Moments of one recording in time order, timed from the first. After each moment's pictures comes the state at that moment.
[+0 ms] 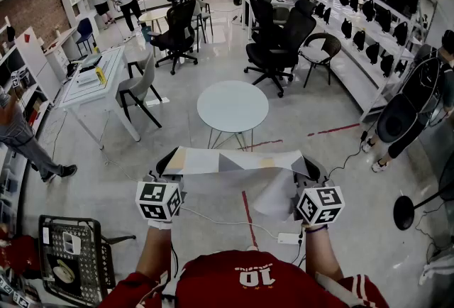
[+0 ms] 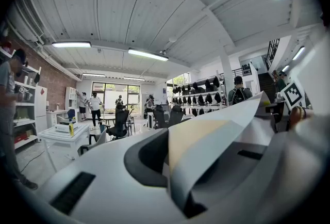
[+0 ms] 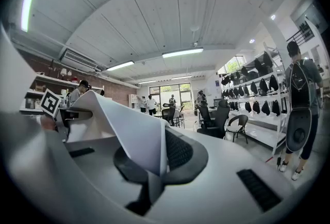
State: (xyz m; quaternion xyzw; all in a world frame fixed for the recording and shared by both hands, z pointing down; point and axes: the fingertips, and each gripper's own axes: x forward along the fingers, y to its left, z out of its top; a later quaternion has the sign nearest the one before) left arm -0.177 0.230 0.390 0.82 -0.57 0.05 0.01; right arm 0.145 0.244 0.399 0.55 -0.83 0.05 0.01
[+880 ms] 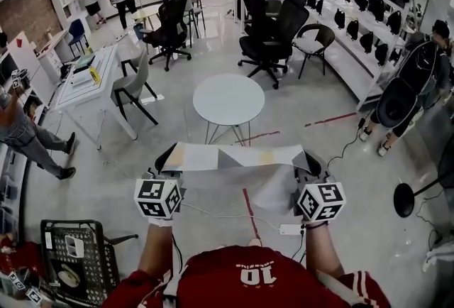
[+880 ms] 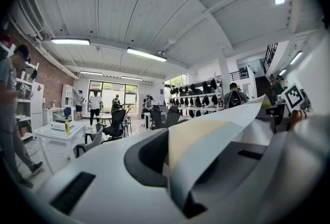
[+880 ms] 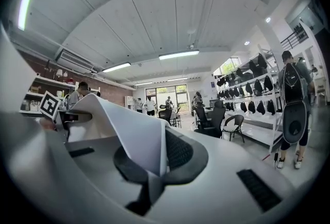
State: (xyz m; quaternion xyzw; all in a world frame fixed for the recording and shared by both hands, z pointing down) left arm -0.177 0.233 0.389 0.83 -0.56 0.04 0.01; right arm 0.145 0.259 0.396 0.57 -0.82 0.05 0.00
